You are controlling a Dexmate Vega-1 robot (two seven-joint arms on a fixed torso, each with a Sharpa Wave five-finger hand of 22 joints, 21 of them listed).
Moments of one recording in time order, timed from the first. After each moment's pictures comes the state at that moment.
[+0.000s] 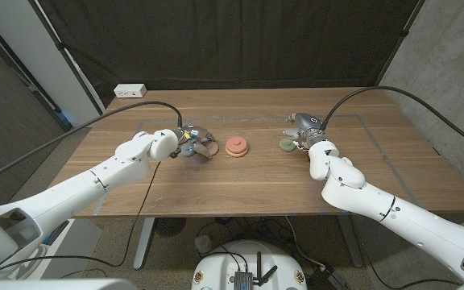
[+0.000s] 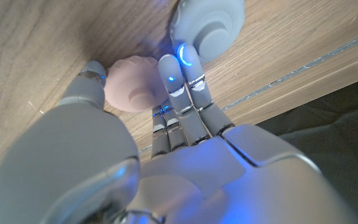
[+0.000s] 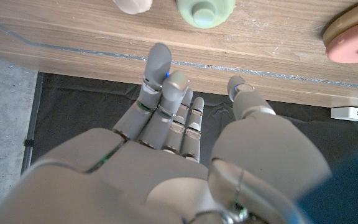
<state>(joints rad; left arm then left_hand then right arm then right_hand) 0.65 0.87 0.75 -1.75 0.65 0.22 -0.31 0.87 -0.06 0.30 -0.15 0.26 0.40 0.02 0.22 0.21 0.42 -0.09 0.23 0.45 0.93 -0.13 1.45 0.53 0.69 -0.06 1.51 0.20 -0.79 -0.76 -0.80 -2.04 -0.51 -0.85 -0.16 0.84 0.00 0.51 -0.16 0.33 0.50 -0.04 0.26 0.27 0.53 -0.08 0.22 0.61 1.06 -0.19 1.32 1.21 0.93 -0.13 1.53 0.21</state>
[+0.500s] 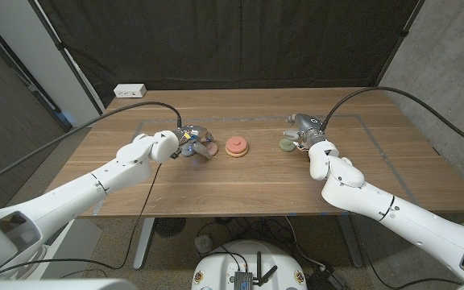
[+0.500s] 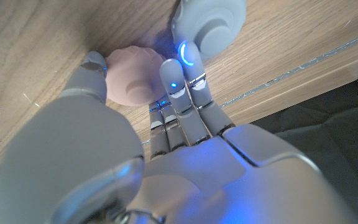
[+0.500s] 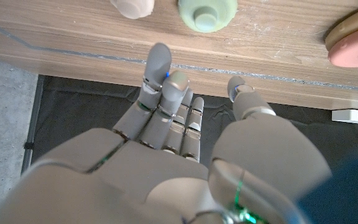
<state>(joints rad) 0.67 0.87 0.74 -1.77 0.65 0.28 -0.29 0.96 -0.04 0.33 -0.17 0.26 0.52 -0.01 0.26 0.22 0.52 -0.09 0.28 0.47 1.01 -0.16 1.50 0.57 0.77 -0.08 1.54 0.20 -0.79 -0.75 -0.80 -2.02 -0.50 -0.85 -0.16 0.84 -0.01 0.51 -0.16 0.34 0.50 -0.04 0.26 0.27 0.53 -0.08 0.22 0.61 1.06 -0.19 1.32 1.22 0.93 -0.13 1.53 0.21</state>
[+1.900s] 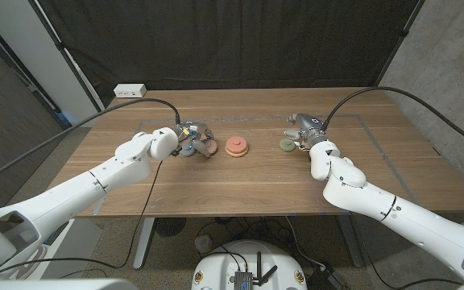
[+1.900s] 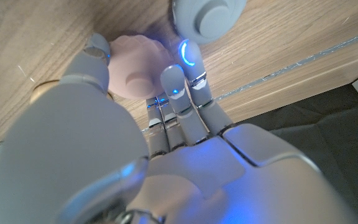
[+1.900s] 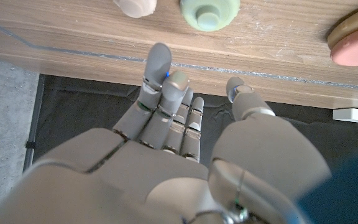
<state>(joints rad) 0.67 0.87 0.72 -1.81 0.59 0.31 -0.26 1.00 -0.06 0.36 -0.17 0.27 0.59 -0.02 0.26 0.23 0.58 -0.08 0.29 0.50 1.05 -0.17 1.51 0.65 0.80 -0.09 1.55 0.22 -0.79 -0.76 -0.80 -2.03 -0.49 -0.85 -0.17 0.83 0.00 0.52 -0.16 0.34 0.51 -0.03 0.25 0.27 0.54 -0.09 0.21 0.62 1.05 -0.18 1.32 1.21 0.93 -0.13 1.53 0.21</state>
